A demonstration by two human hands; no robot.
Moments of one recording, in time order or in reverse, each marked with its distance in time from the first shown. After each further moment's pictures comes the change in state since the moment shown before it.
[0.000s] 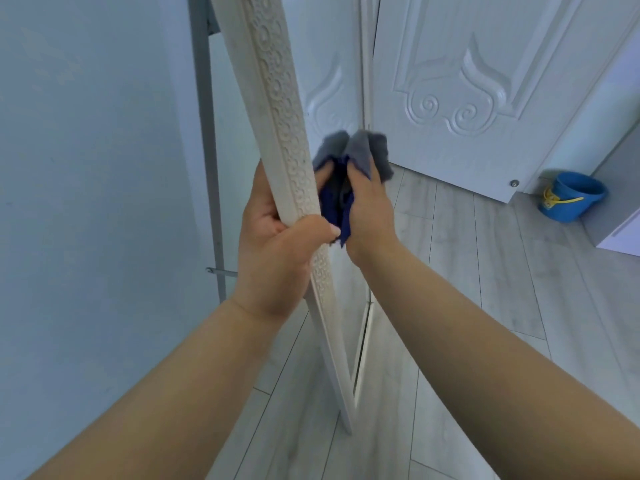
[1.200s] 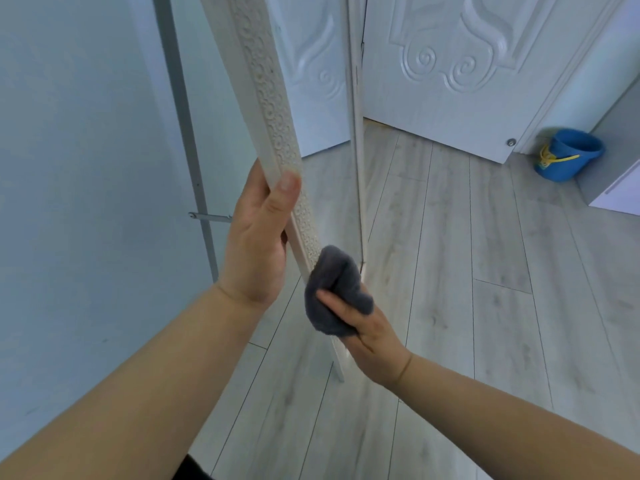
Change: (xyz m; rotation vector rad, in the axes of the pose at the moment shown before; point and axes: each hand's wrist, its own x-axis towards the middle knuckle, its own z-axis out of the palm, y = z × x) left_hand -0.042 -0.023 -0.010 0.047 -0.014 -0.176; right_hand -0.127 0.145 -0.130 -0.491 -0.454 -0.326
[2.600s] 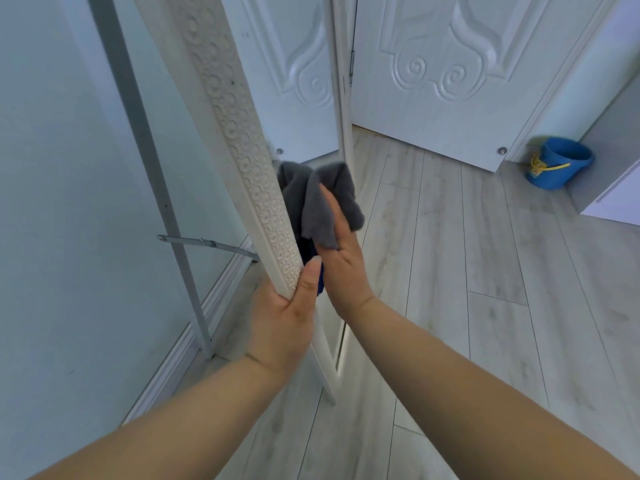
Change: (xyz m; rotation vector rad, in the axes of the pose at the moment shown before) left_hand -0.037 -0.081 0.014 0.302 0.181 -0.171; right_hand 0.113 -0.013 -0.011 0.328 0.350 0.153
